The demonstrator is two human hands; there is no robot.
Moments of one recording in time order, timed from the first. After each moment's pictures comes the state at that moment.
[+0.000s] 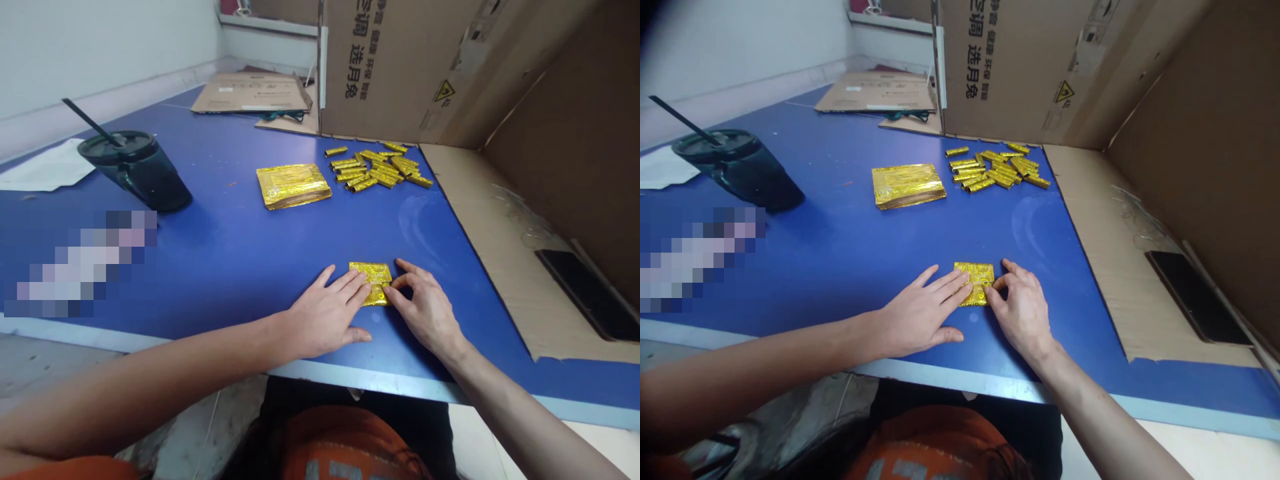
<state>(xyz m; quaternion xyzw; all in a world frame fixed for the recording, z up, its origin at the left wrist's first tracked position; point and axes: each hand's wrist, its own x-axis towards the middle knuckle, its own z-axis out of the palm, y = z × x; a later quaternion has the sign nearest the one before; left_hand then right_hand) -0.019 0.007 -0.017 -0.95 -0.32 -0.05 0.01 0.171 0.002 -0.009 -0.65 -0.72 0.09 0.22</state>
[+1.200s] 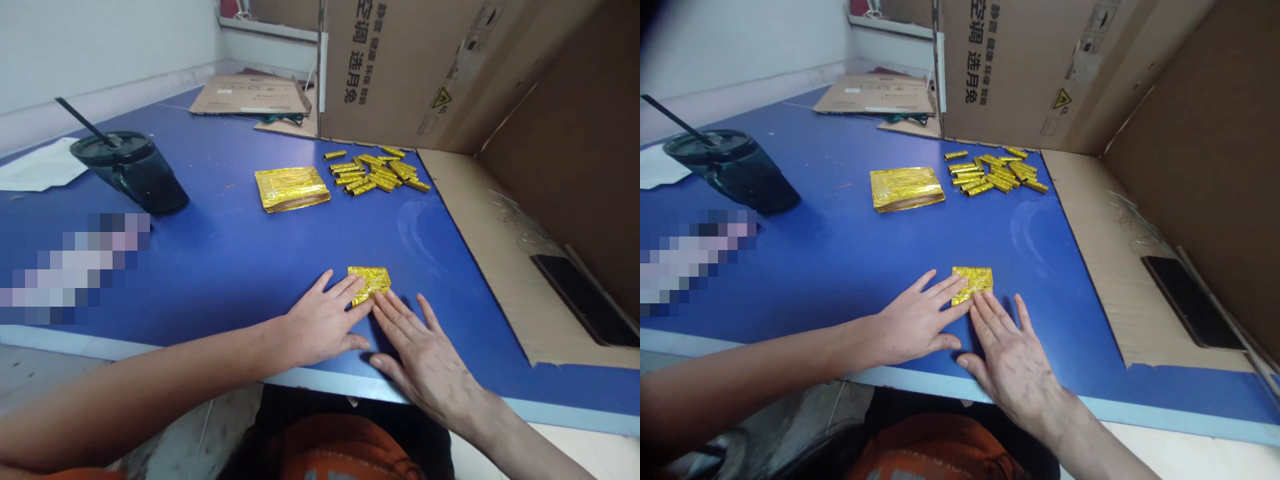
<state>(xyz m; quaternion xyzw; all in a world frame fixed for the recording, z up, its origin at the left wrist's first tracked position) -0.020 0.007 -0.015 -0.95 -0.31 -0.05 -0.01 0.170 -0.044 0.001 -0.44 -0.90 -0.04 0.06</state>
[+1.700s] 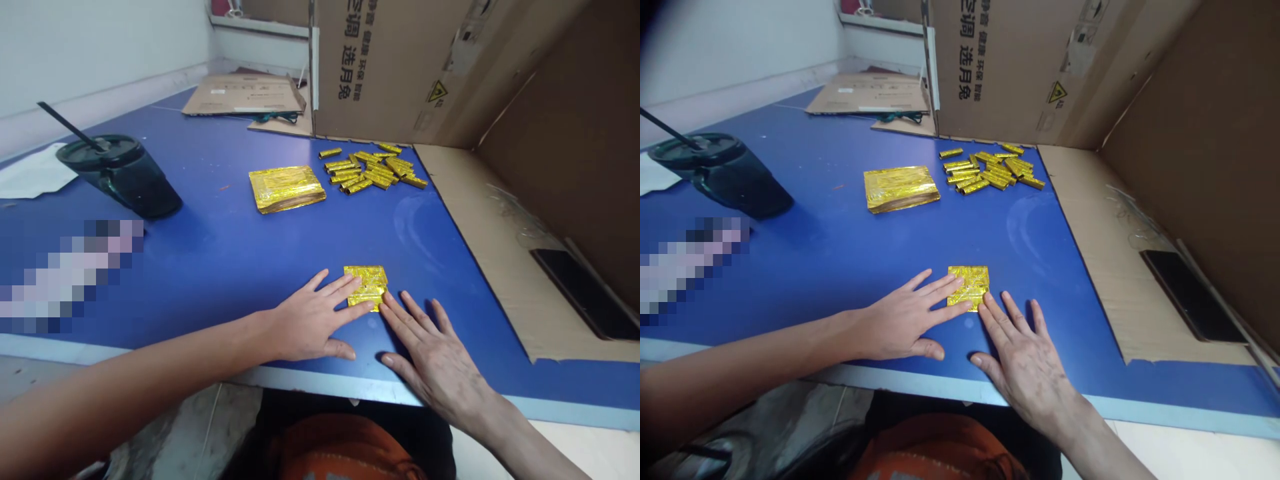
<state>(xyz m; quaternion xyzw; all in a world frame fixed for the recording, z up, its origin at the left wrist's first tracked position) -0.036 0.016 -0.012 -0.97 -0.25 -0.05 -0.07 0.189 -0.051 -0.011 -0.49 -0.87 -0.03 0.01</state>
